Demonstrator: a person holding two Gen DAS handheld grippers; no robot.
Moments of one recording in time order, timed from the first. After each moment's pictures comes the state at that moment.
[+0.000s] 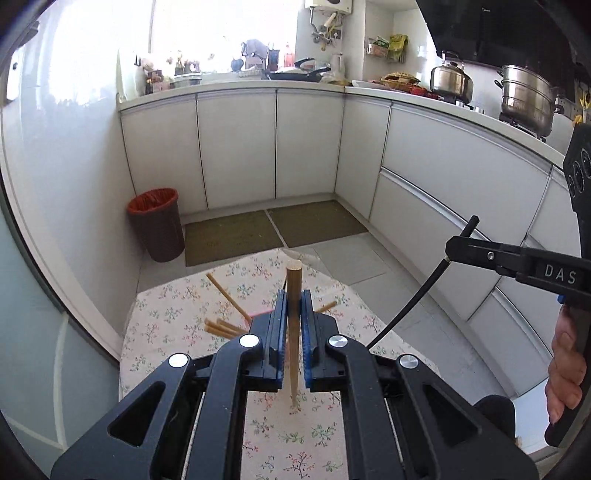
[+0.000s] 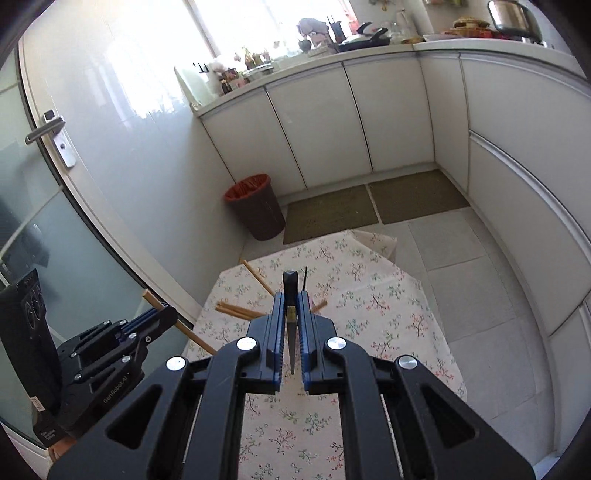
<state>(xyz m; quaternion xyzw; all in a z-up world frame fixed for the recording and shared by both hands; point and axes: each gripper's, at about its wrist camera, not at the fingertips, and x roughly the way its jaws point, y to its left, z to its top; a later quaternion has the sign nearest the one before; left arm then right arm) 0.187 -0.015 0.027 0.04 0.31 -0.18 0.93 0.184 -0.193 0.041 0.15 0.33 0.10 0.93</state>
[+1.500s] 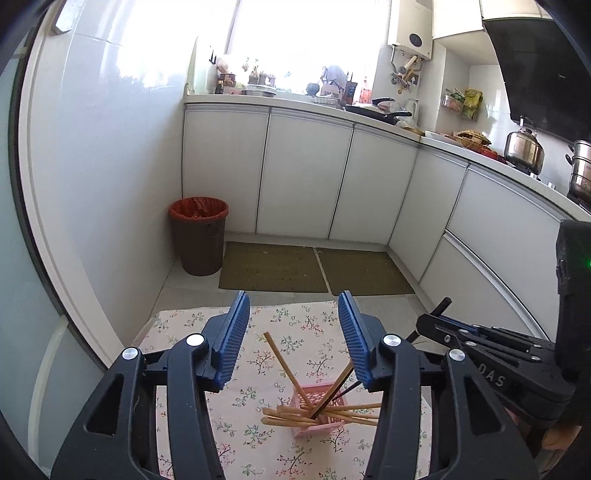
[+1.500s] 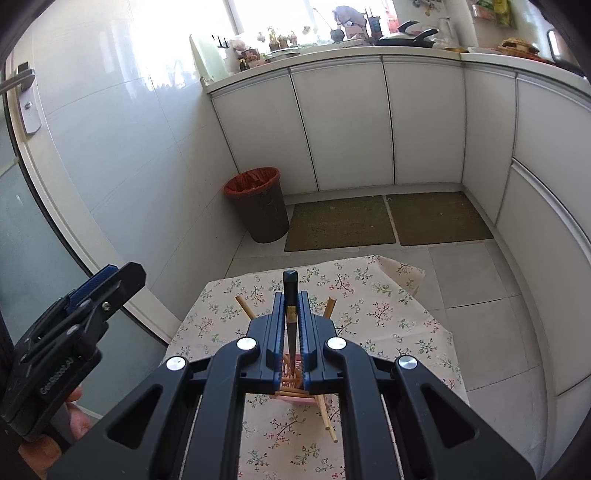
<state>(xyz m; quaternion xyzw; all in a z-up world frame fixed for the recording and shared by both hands) 0.281 0.041 -0.004 -0.07 0.26 -0.07 0.96 0.335 -0.114 -0.037 0.07 0.35 0.11 0.93</state>
